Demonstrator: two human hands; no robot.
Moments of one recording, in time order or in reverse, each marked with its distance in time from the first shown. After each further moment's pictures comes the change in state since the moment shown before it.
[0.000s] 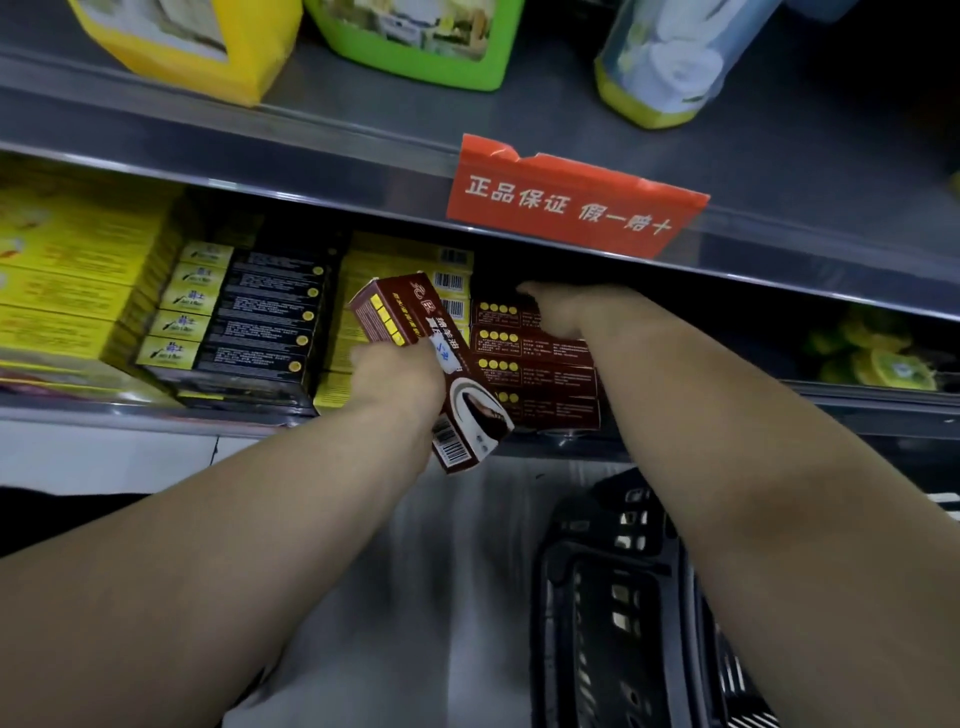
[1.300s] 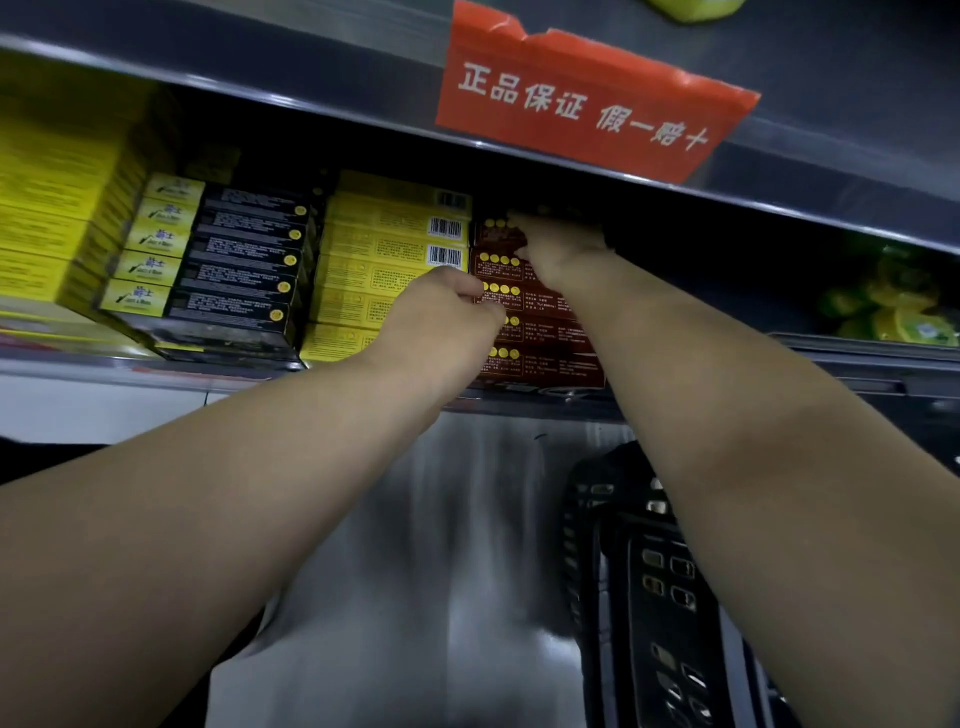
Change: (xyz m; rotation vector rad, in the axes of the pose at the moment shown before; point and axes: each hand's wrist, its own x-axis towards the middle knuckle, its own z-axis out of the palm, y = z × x) left_hand 0.001 -0.008 0.015 0.347 -0.230 0.353; right_hand 0.009 -0.013 0.014 0.142 0.358 0.057
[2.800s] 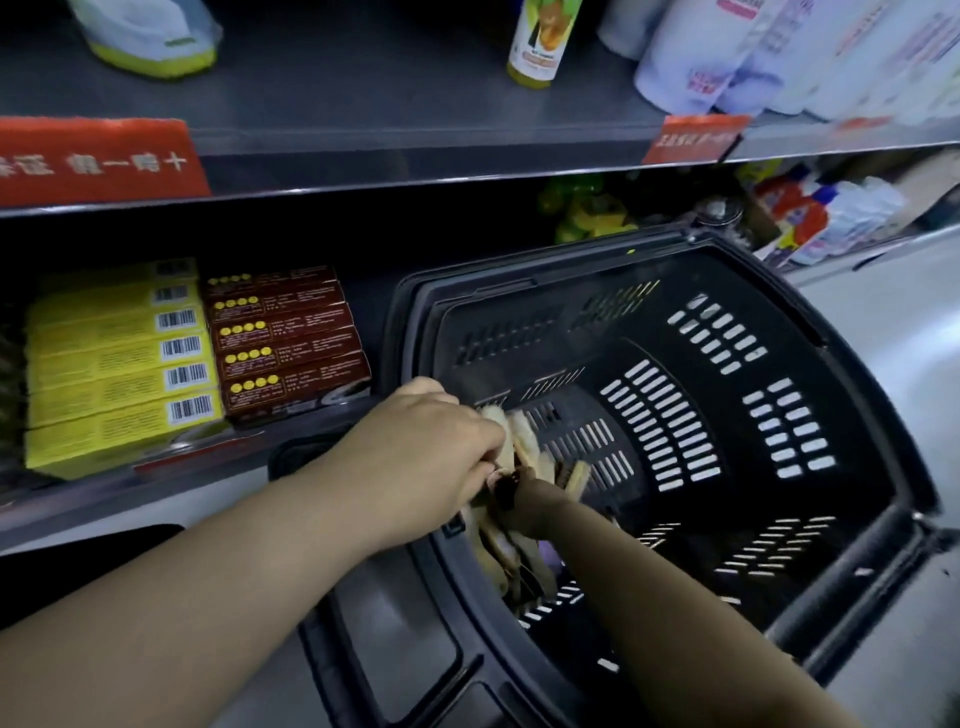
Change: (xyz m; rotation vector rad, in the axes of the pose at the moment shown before) left_hand -0.127 0.024 0.133 1.083 -0.612 1.147; right_hand -0.292 0.195 0.099 0.211 -0.526 0.408
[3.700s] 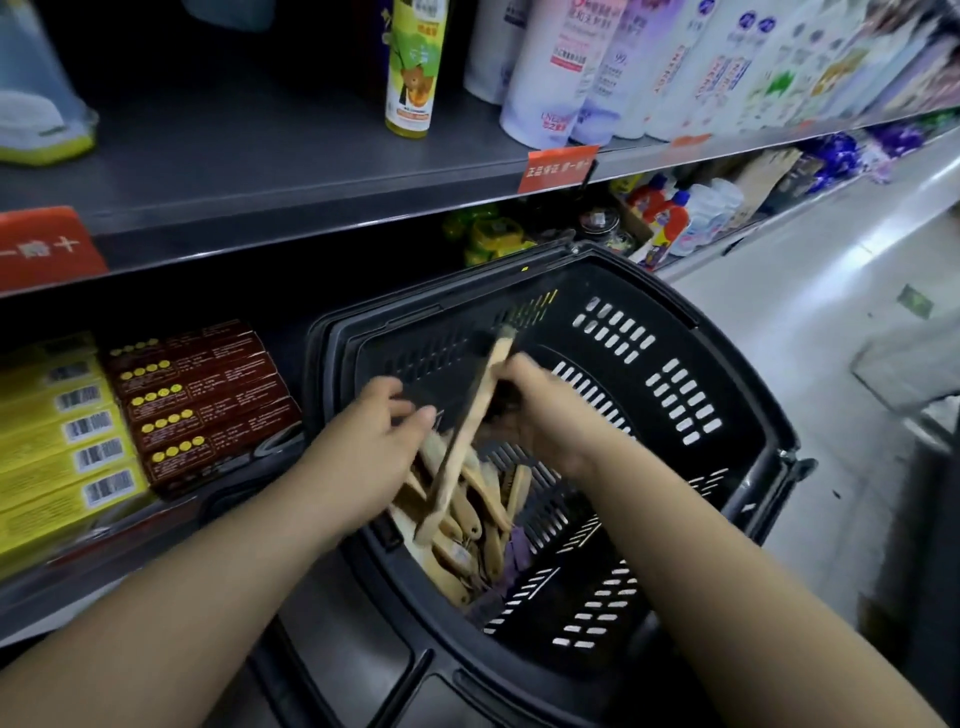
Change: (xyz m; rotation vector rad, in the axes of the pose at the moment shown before) left_hand 0.007 0.017 -0.017 -0.931 0.027 -0.547; right_hand -0.137 -0.016 -0.116 1.518 0.258 -0.300
